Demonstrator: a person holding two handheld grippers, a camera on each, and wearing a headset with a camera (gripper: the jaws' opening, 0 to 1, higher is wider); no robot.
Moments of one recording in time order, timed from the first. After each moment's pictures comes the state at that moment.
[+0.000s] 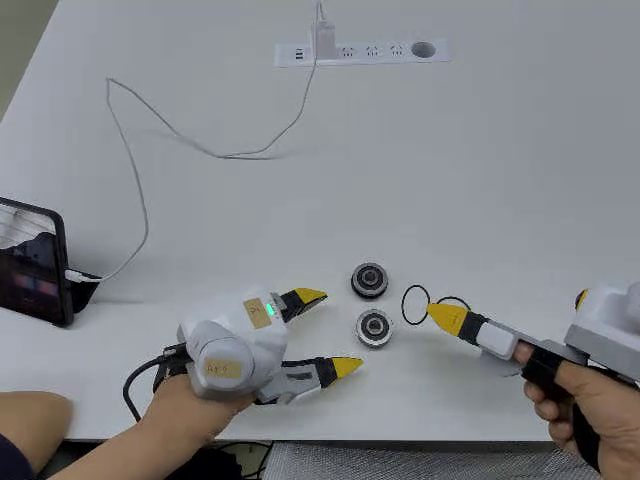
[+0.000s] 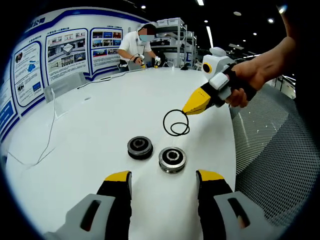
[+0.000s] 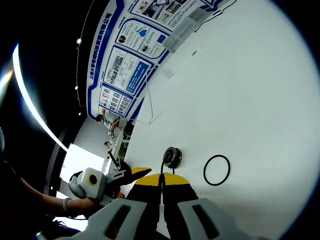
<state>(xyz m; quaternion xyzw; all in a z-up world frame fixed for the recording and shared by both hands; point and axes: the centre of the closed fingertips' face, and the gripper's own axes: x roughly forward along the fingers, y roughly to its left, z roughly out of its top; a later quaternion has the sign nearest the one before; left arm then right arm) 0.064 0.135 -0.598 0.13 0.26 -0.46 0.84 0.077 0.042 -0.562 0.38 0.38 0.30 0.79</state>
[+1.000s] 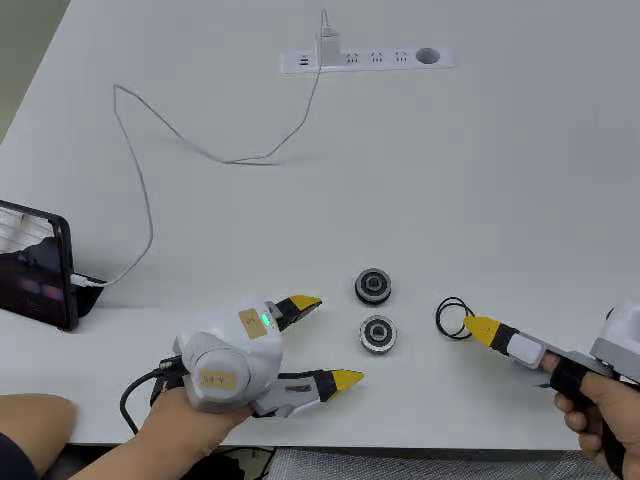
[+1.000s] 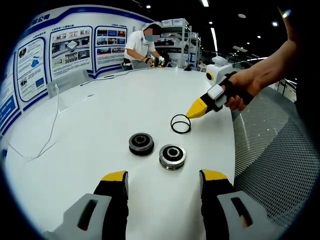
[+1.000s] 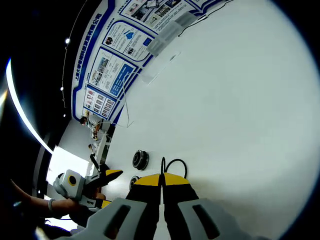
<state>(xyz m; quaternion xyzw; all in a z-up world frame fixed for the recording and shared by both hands) 0.059 0.140 -0.600 0.11 0.27 -0.45 0.84 0.084 0.003 -0.597 0.35 0.40 0.24 0.81</state>
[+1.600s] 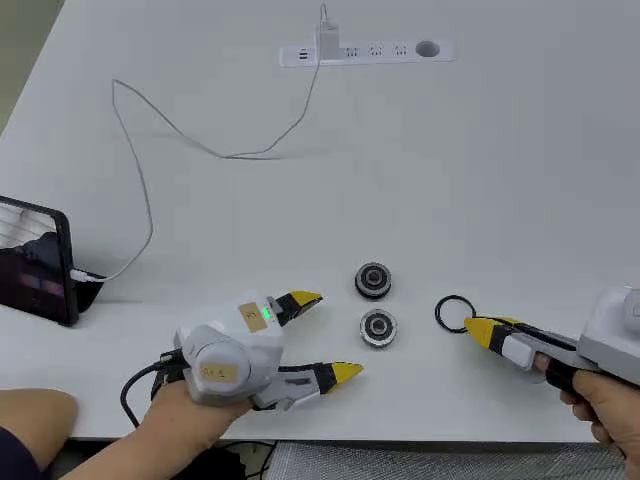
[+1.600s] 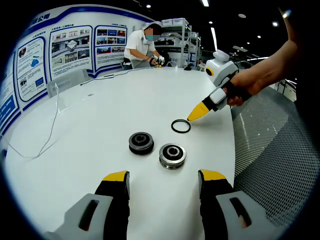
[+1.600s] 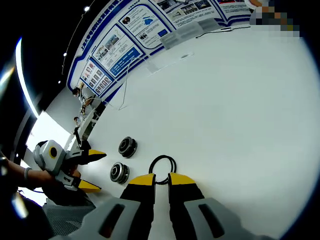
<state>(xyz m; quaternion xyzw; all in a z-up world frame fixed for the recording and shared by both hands) 0.059 0.141 -0.601 0.11 0.27 -0.45 0.84 0.083 -0.007 -0.610 0.20 0.41 0.26 0.85</state>
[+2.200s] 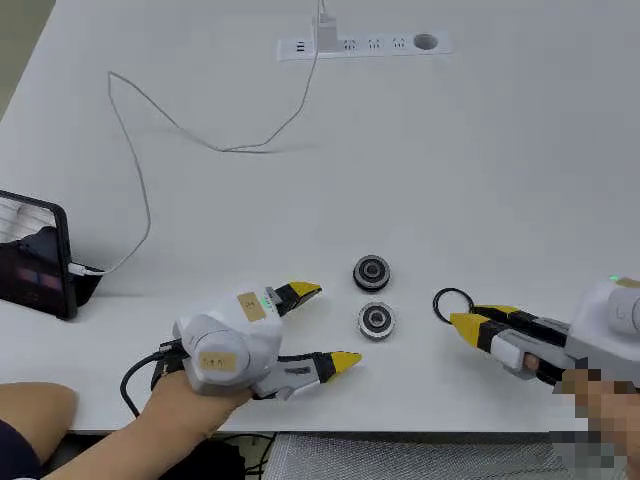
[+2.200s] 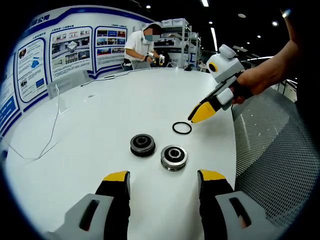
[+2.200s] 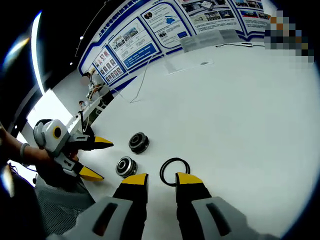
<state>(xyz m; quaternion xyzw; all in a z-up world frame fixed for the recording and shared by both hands) 0.063 0.141 -0.598 0.11 0.27 -0.45 0.85 0.078 0.016 -0.592 0.10 0.37 0.32 0.87</state>
